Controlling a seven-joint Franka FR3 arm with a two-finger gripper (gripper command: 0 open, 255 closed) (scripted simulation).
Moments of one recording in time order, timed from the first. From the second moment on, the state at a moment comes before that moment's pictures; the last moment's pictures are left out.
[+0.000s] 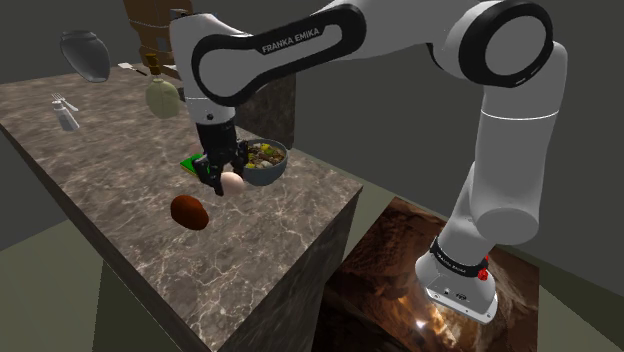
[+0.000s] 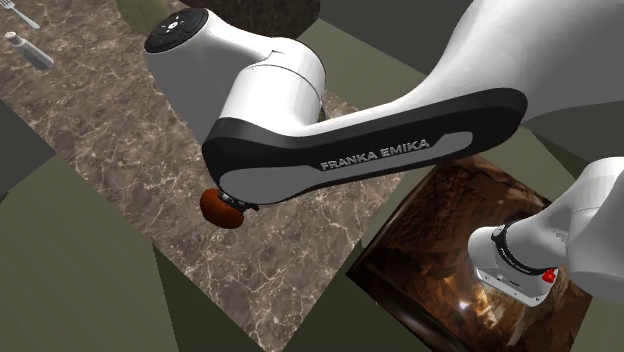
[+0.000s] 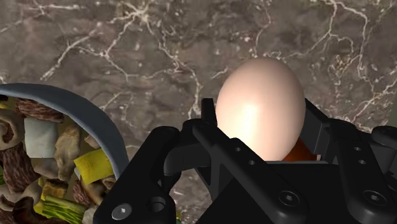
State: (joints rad) arm 0.23 0.30 0.35 -1.68 0.02 1.85 0.44
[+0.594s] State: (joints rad) arm 0.24 0.28 0.35 -1.58 0.02 1.73 0.45
